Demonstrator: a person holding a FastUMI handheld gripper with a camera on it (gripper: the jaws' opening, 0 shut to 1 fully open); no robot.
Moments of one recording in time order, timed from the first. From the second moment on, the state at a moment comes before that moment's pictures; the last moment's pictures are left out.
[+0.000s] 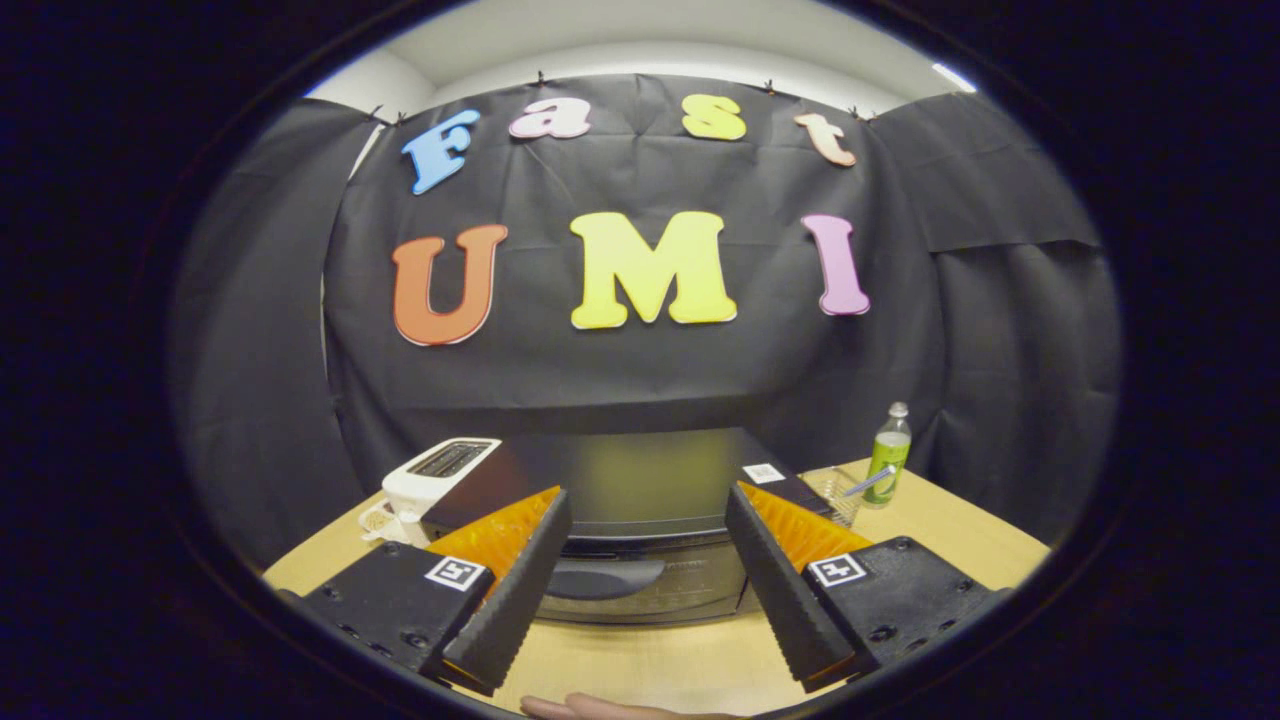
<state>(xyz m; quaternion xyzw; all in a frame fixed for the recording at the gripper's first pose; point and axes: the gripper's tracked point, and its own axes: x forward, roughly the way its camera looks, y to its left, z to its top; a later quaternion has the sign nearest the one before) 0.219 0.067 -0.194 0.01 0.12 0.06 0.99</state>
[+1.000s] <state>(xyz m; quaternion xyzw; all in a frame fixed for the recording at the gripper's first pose) 0.214 0.095 -0.254 -0.01 0.16 0.10 0.98</state>
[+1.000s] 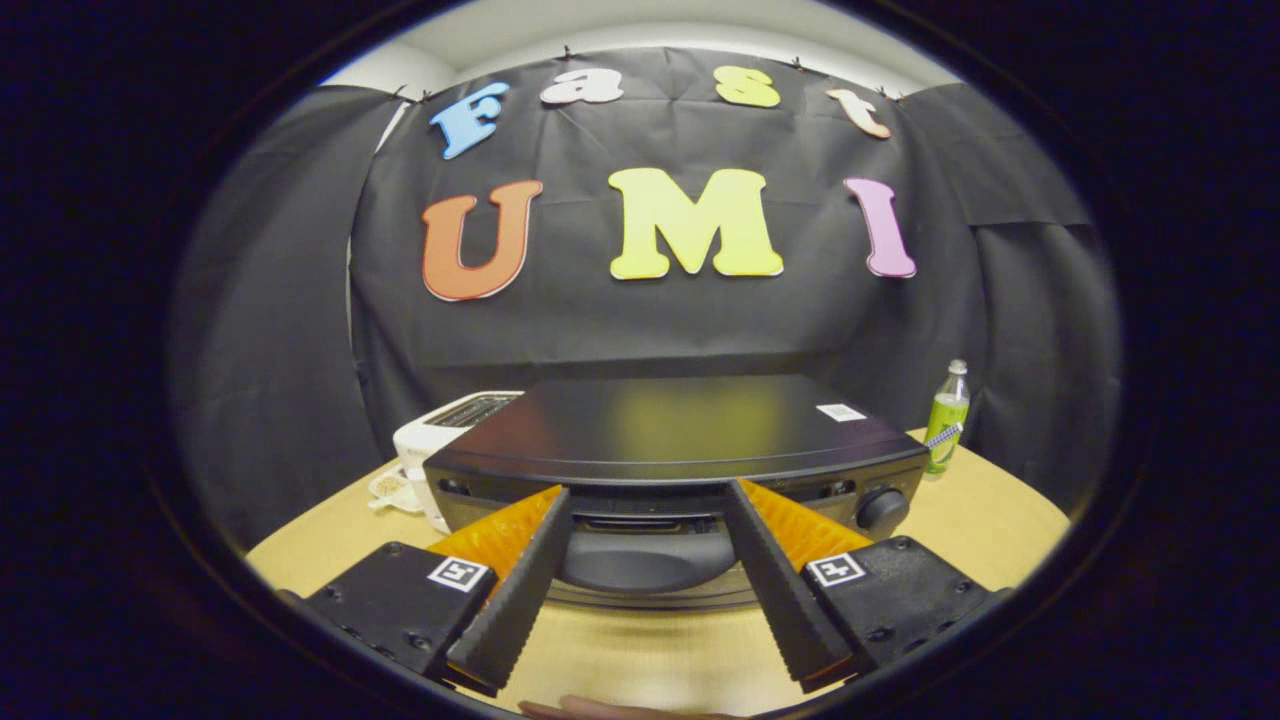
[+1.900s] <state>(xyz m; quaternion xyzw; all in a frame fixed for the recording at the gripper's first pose) 0.120 0.073 -0.317 -0.02 0.35 0.10 0.93</state>
